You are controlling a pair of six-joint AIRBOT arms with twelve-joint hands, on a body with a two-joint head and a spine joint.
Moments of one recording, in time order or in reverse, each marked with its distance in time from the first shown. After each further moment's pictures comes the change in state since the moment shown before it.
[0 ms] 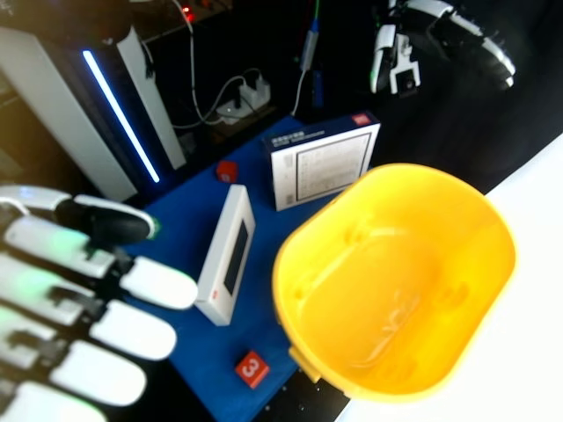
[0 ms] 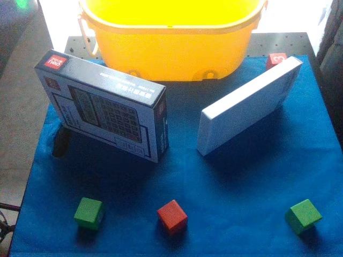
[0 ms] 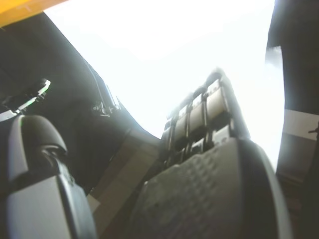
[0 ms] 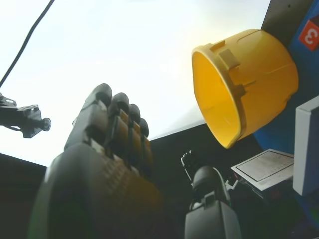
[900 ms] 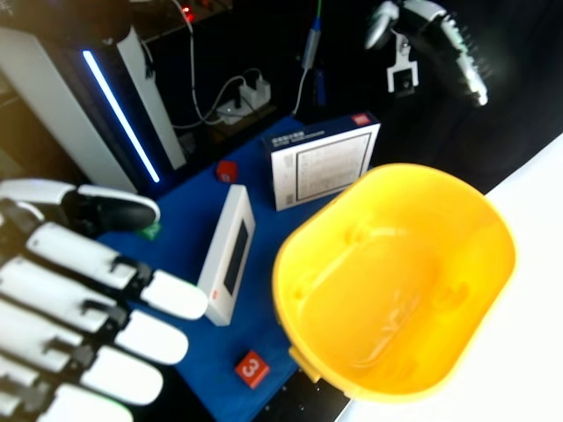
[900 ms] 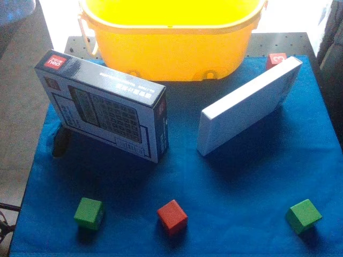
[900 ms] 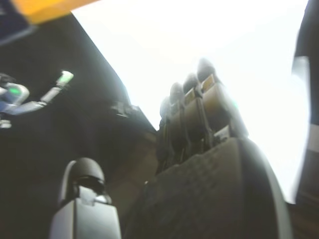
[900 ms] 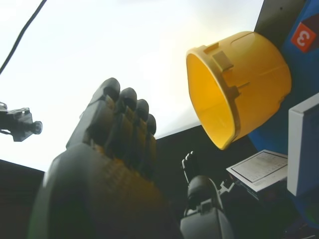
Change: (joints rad) left arm -0.020 0.058 -0.018 0.252 0.035 -0.130; right arm 0.000 -0.006 0.000 -0.001 -0.026 -0.010
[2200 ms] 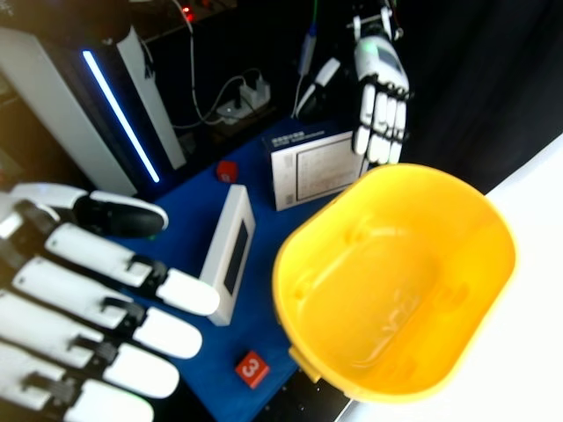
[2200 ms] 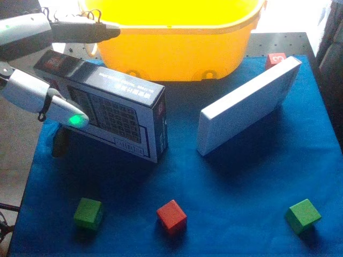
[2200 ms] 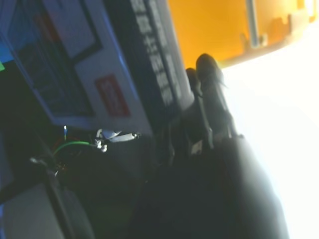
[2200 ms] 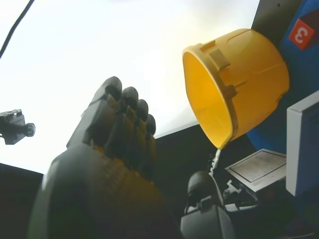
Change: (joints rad) left arm -0.142 -0.100 0.016 0.511 0.251 -0.157; right arm 0.000 -0.019 0.007 0.001 -0.007 0.000
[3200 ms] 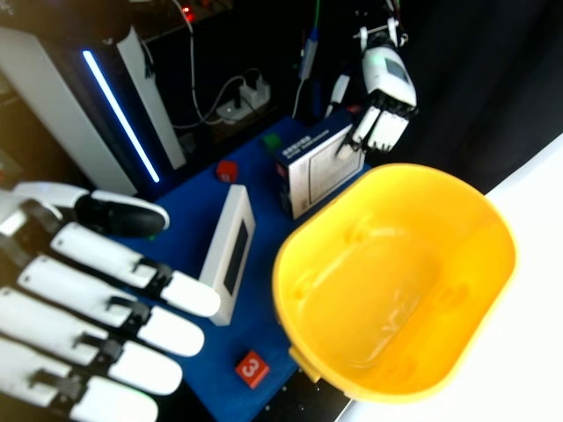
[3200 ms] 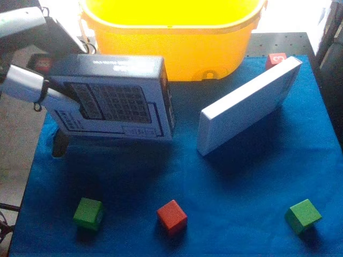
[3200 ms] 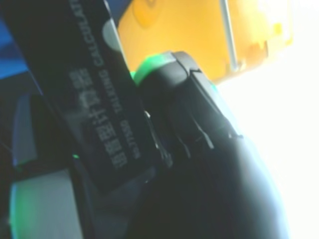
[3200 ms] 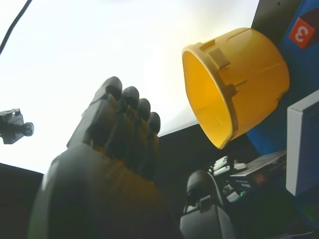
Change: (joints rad) left arm -0.008 0.004 0.020 -0.037 -0.007 0.006; right arm 0.000 0.000 0.000 0.000 0.000 0.000
